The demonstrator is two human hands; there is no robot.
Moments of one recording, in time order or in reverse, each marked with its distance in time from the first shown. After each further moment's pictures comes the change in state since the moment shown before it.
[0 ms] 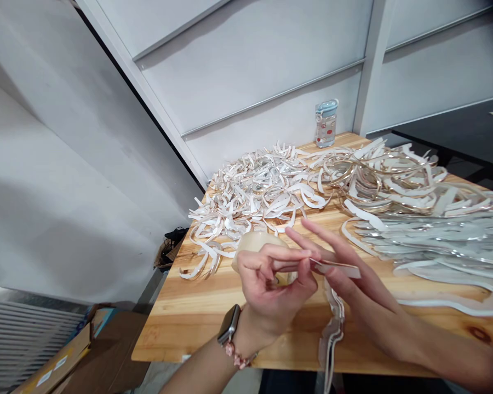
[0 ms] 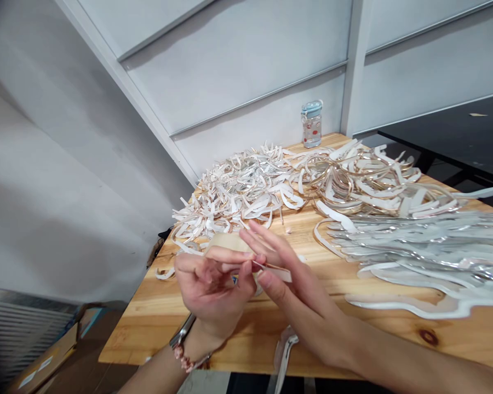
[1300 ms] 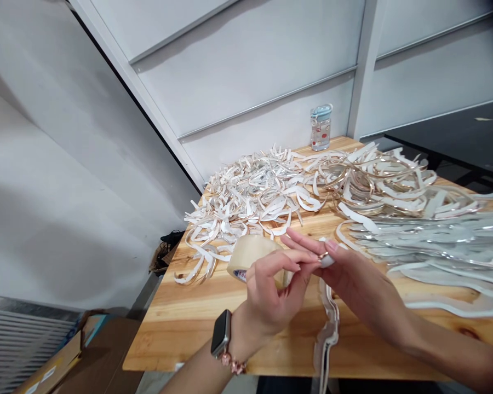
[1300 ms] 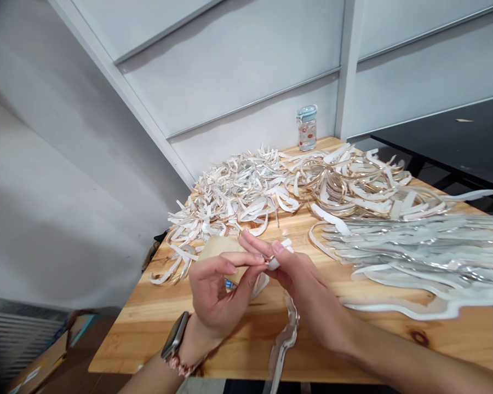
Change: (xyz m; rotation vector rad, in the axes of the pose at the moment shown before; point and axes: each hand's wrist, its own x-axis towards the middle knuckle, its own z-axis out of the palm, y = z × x) left_hand 0.001 -0.008 -0.011 0.247 -0.238 0.145; right_hand 0.017 0.008 -0.008 0.310 0.053 0.157
